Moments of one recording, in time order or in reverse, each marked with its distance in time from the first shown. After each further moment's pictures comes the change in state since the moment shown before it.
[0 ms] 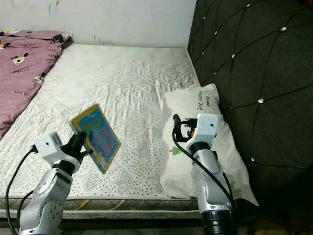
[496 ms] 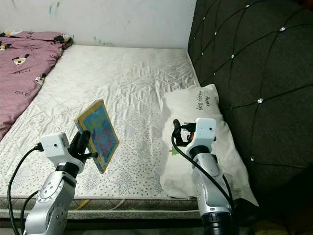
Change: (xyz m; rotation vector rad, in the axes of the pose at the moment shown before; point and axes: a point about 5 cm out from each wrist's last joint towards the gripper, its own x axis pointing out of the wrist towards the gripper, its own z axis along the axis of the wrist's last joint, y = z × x) left arm -0.003 -0.012 0.000 0.102 -0.052 -0.032; right arm -0.002 -0.004 -0.011 -0.029 0.041 -0.011
